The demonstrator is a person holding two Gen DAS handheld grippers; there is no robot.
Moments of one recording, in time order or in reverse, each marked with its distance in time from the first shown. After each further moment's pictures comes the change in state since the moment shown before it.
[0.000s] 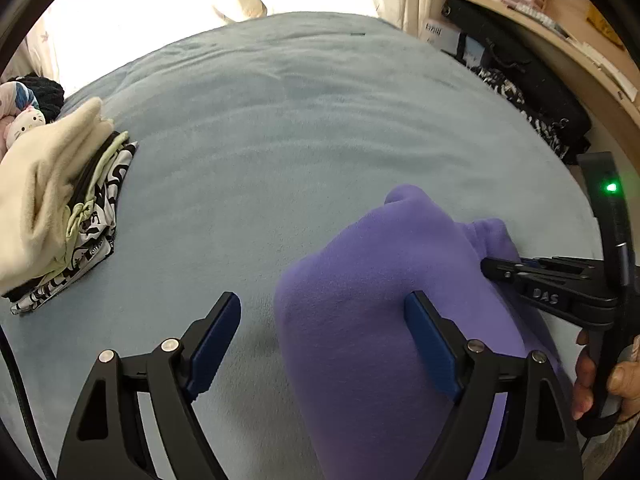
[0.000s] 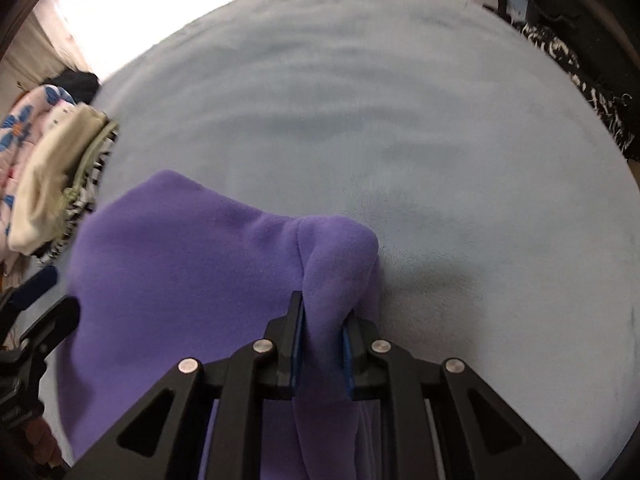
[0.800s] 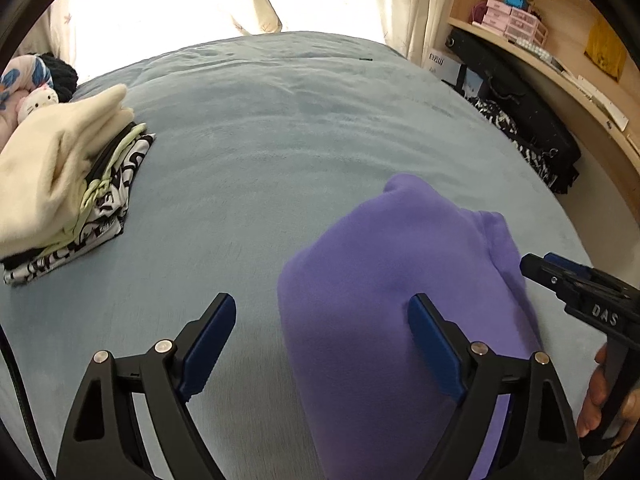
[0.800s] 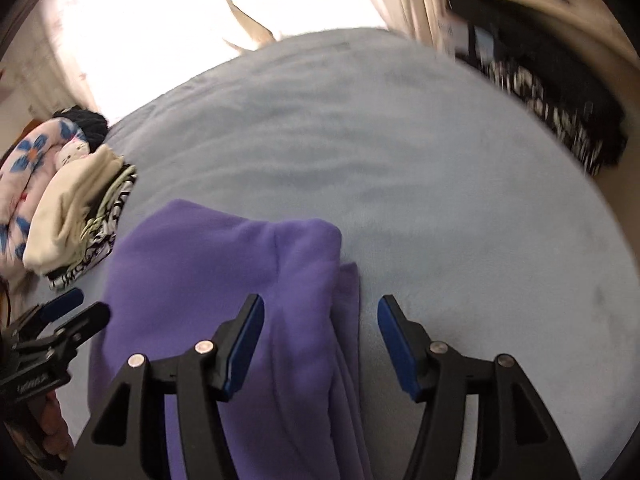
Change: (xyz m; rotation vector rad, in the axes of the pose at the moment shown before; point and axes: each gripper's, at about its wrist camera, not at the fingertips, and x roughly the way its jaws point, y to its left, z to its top) left arm -0.039 0.023 -0.039 -0.073 -0.109 -0.065; right arm -0.097 0.009 -0.059 -0.016 -0.297 -0.027
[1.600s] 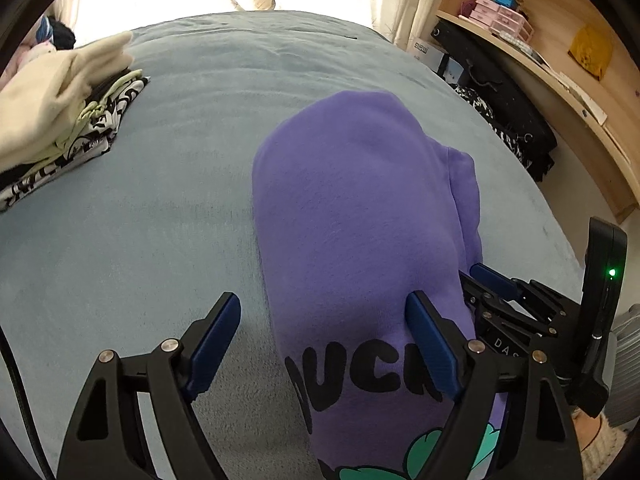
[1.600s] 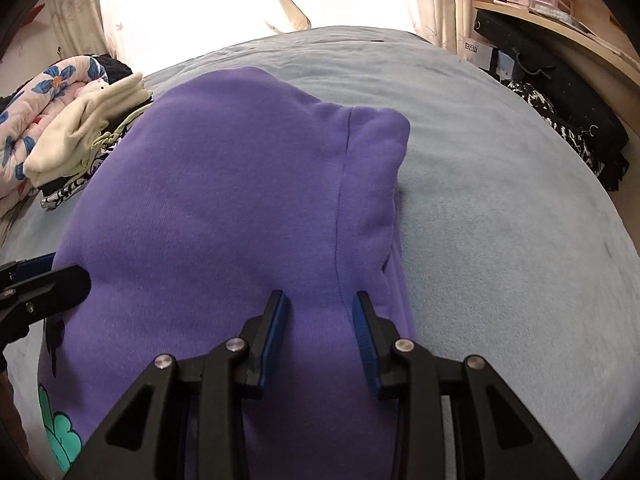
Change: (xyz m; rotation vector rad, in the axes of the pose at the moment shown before) left arm -0.013 -0.007 -0.084 -0.048 0.044 -0.095; right arm 0.025 0.026 -0.097 -0.115 0.009 -0.027
